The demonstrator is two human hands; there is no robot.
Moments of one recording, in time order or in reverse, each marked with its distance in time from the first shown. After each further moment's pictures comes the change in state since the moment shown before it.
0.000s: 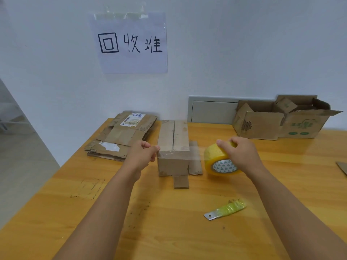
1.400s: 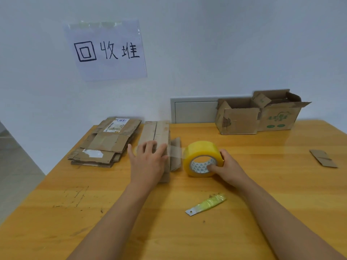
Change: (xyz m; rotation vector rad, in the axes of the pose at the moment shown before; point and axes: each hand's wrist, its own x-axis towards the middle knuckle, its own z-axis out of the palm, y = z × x) left_hand -0.005 -0.032 0.077 1.012 0.424 0.911; right_hand -0.028 0.075 0.002 0.220 -0.231 0.171
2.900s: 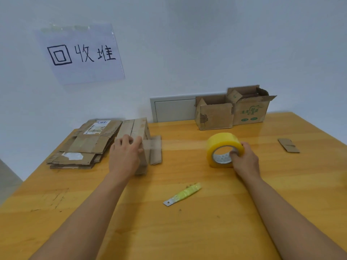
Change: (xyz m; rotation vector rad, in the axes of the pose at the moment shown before) left_hand 0.020 0.002 -0.007 0.047 -0.225 -0.060; right_hand -0.025 0.060 -0.079 -0.061 0.583 0.168
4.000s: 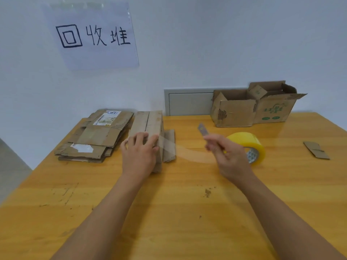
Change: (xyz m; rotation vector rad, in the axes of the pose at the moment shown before) left_hand -0.007 -0.013 0.026 -0.155 0.228 0.032; right_hand -0.067 -0.104 0.044 0.217 -0.244 -0.740
